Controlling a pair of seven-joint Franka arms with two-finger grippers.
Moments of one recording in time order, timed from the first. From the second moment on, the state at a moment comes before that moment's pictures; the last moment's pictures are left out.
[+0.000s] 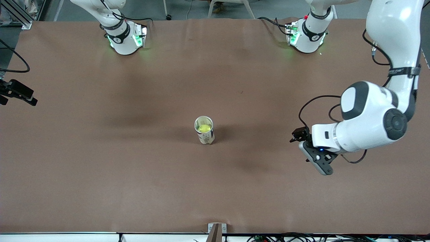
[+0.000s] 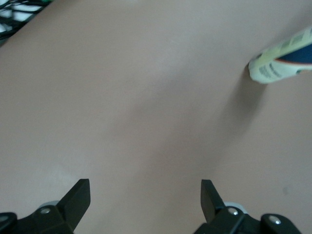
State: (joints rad) left arm 0.06 0.55 -0.38 -1.35 -0.09 1.91 0.55; right arm -0.14 0.00 0.01 -1.62 0.02 1.72 -0.07
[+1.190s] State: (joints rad) left arm 0.06 0.32 -0.35 -1.33 0.08 1.64 -0.26; right arm -0.14 -0.01 0.01 -1.61 0.02 1.72 -0.07
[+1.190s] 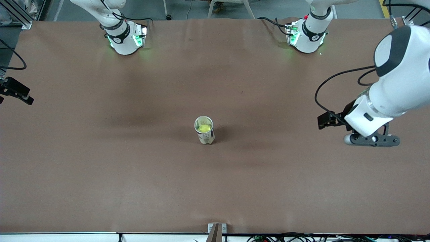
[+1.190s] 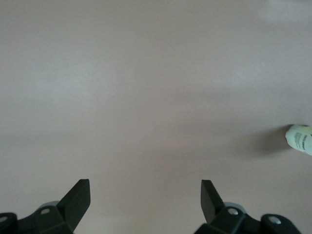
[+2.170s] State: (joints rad) left arm -0.09 -0.04 -0.04 -1.55 0.08 1.52 -0.17; right arm -0.11 -0.01 0.00 -1.61 0.02 1.71 -0.07
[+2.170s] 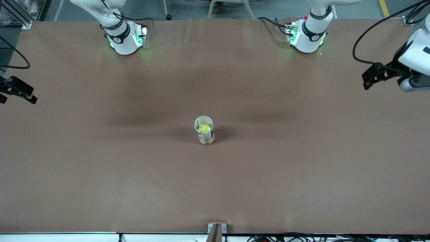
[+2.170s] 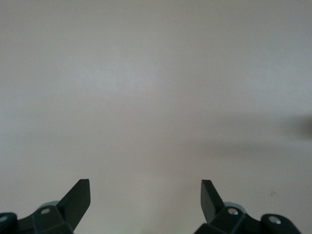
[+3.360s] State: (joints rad) left arm -0.10 -0.04 -0.04 -1.61 0.03 1.59 -0.12; right arm -0.11 -0.01 -0.01 -1.61 0.02 1.71 -0.07
